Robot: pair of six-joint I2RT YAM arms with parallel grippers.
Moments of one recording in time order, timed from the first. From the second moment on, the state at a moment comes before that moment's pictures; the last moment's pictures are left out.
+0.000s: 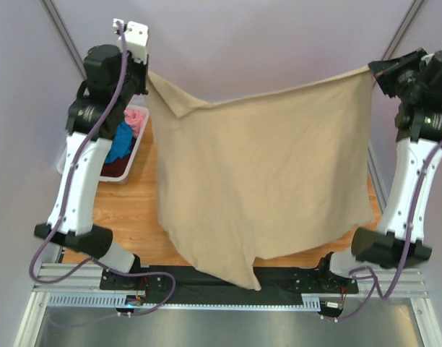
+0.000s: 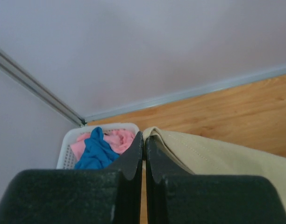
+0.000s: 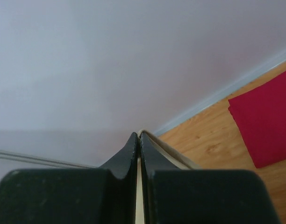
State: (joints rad) left arm -0.30 1.48 2.09 -0.75 -0.18 0.20; right arm -0.31 1.42 1.95 -0.60 -0.28 0.81
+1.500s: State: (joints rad) left arm -0.21 1.02 0.94 -0.78 0.05 -0.01; right arm -0.40 1.01 0.92 -0.75 -0.42 0.63
